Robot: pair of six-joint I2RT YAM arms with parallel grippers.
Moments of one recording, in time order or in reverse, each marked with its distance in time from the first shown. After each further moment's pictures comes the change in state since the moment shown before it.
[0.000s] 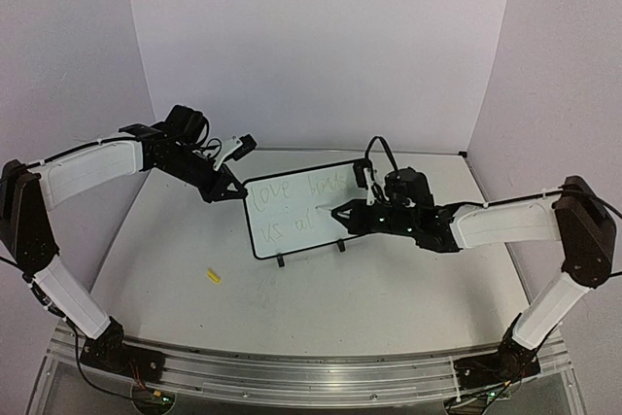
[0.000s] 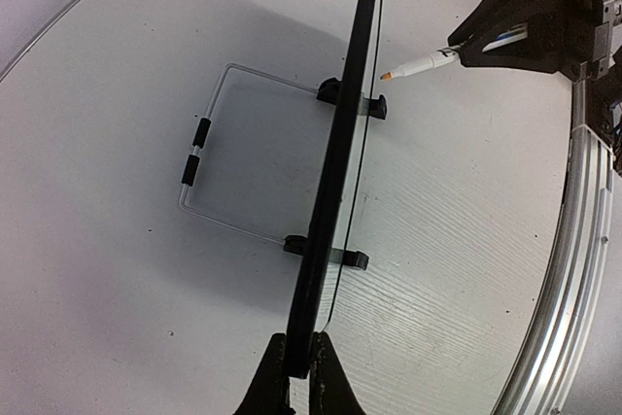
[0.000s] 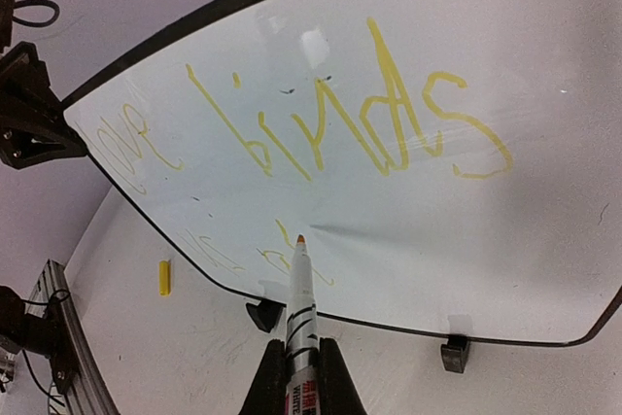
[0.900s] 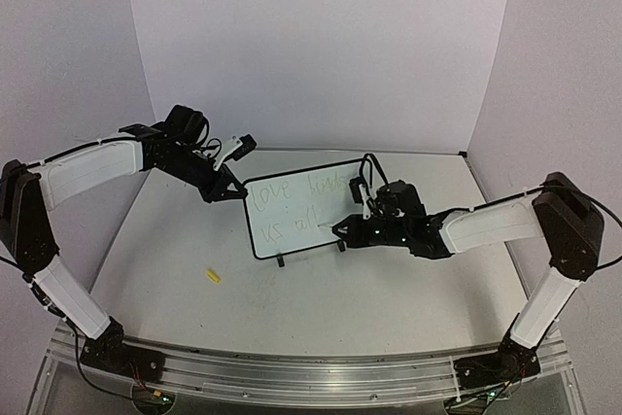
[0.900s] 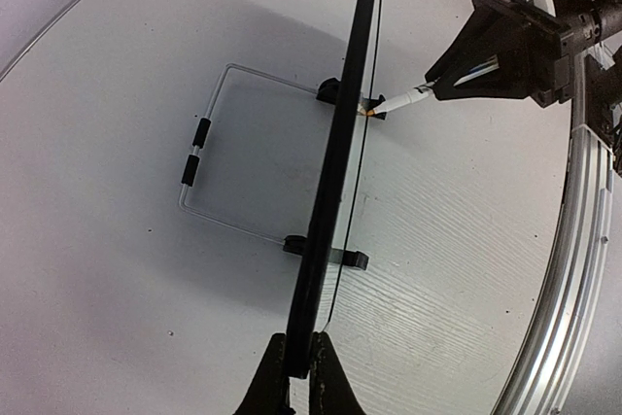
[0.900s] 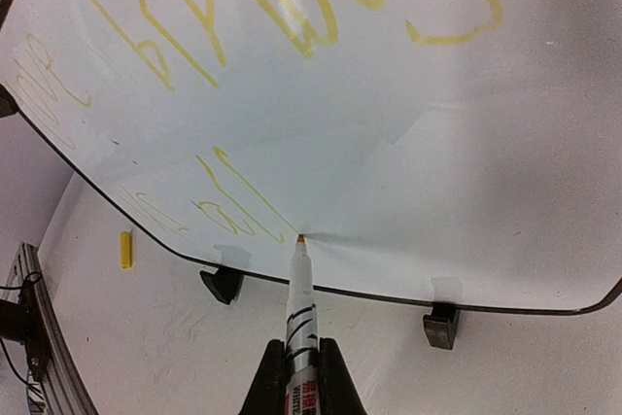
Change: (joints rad) left arm 0.000 0.000 0.000 0.000 0.000 0.000; right arm 0.000 0.074 -0.020 -0.002 0.003 0.008
